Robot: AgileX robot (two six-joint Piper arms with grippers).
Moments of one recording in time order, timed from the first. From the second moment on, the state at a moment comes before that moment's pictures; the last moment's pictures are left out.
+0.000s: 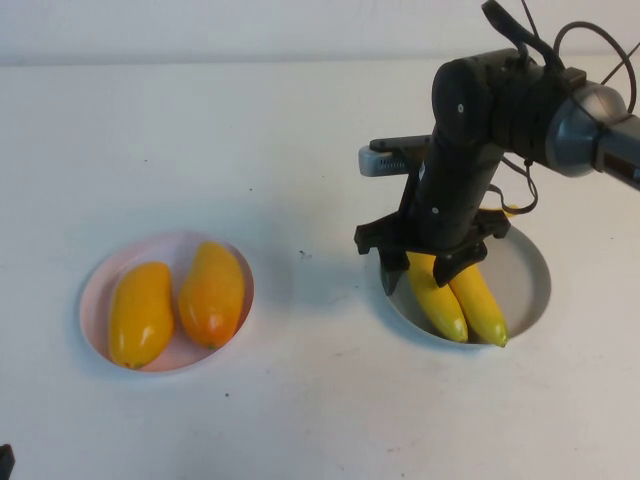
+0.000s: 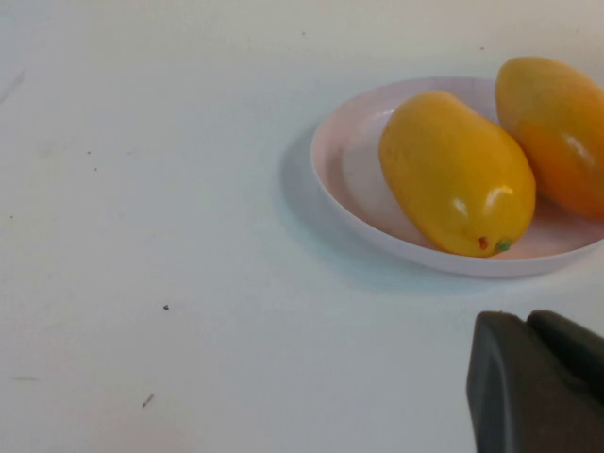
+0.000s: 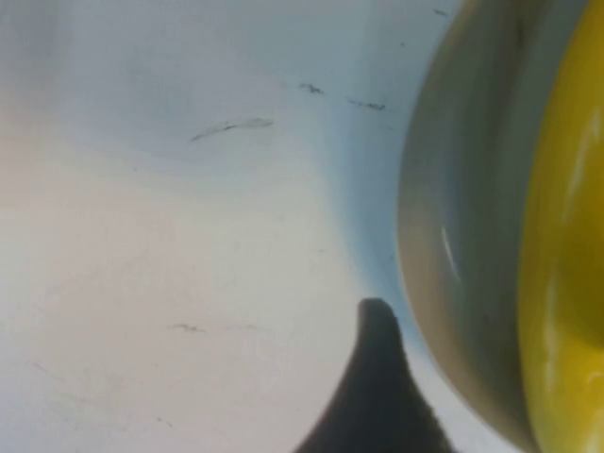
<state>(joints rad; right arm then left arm) 0.54 2.08 -1.77 0.10 1.23 0.27 -0.10 -0.01 0.03 -0.08 0.37 0.11</state>
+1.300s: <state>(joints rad) 0.53 0.89 -0.75 0.07 0.85 0.06 -0.10 -0.01 0.03 -0.08 0.37 0.11</state>
